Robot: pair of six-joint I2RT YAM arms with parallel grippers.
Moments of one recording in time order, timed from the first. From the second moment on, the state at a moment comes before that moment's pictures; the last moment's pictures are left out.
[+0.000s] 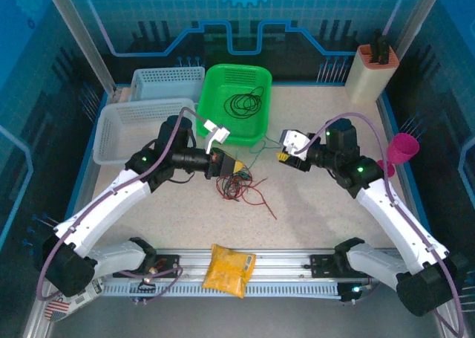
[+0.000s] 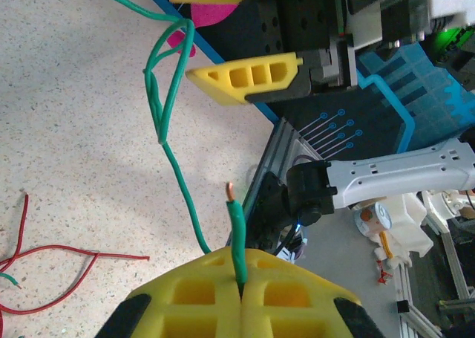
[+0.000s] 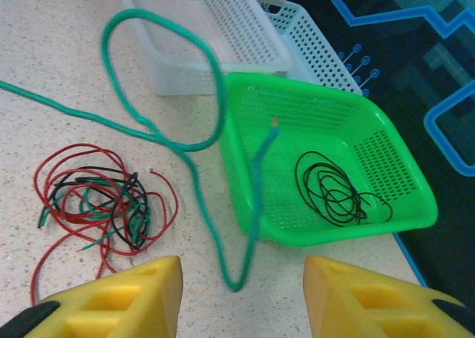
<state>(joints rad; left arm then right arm) -0.53 1.17 1.05 -0.39 0.83 -0.36 0.36 1.03 0.96 -0.43 -0.48 -0.77</state>
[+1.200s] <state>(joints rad) -0.53 1.15 1.01 -0.35 0.81 -0.38 0.30 1.09 0.95 -0.39 -0.71 -0.47</state>
